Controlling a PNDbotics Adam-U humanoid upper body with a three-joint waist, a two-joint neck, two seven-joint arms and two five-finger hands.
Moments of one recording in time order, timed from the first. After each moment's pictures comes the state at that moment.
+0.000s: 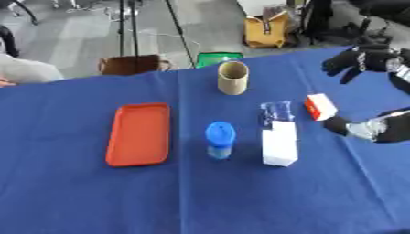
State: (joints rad) left arm -0.20 0.45 0.21 -1.99 0.05 -0.14 0.12; right arm -0.50 -0.72 0.18 -1.69 0.13 -0.38 0.39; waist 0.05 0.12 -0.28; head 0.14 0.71
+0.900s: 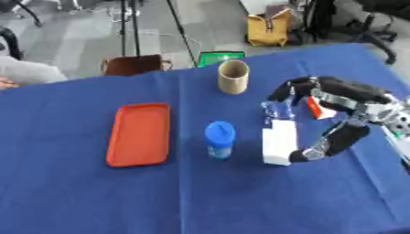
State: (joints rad) left arm -0.21 0.42 0.19 -1.99 0.07 -0.13 0.09; right arm -0.68 -0.58 0.38 -1.39 0.33 -0.51 0.58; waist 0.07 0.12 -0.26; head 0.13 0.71
